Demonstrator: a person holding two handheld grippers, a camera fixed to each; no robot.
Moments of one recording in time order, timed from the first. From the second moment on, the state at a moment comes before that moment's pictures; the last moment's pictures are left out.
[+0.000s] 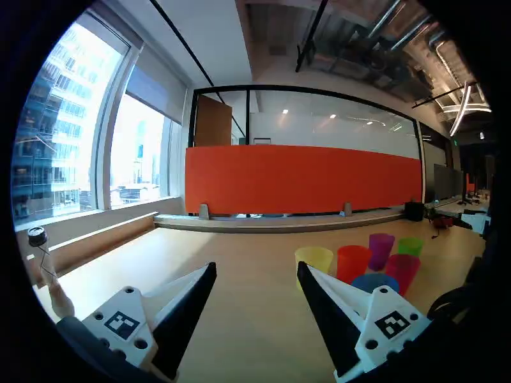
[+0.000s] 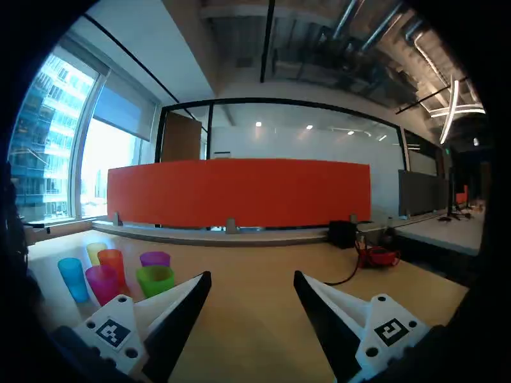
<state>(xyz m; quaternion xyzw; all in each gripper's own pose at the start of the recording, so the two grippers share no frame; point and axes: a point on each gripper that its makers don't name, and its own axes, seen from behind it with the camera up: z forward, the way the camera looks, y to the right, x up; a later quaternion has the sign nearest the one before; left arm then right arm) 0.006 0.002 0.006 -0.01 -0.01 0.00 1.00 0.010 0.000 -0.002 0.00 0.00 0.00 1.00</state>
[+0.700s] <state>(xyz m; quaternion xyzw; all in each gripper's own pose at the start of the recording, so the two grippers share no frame) 0.111 0.004 0.028 -0.06 -0.01 0.00 1.00 0.111 0.001 0.004 0.03 -0.01 -0.02 1.00</state>
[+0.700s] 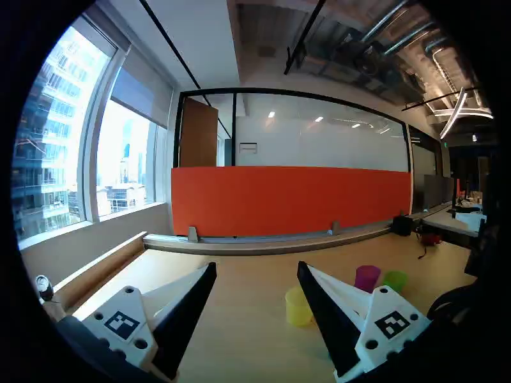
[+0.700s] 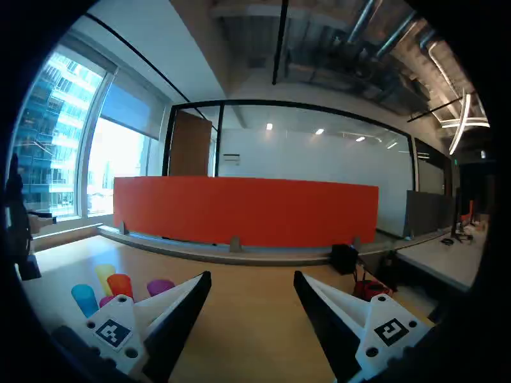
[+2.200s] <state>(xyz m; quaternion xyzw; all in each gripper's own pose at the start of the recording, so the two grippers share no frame) 0.225 0.076 0.029 -0.24 -0.02 0.01 0.97 0.225 -0.062 0.003 0.22 -0.02 0.00 0.98</state>
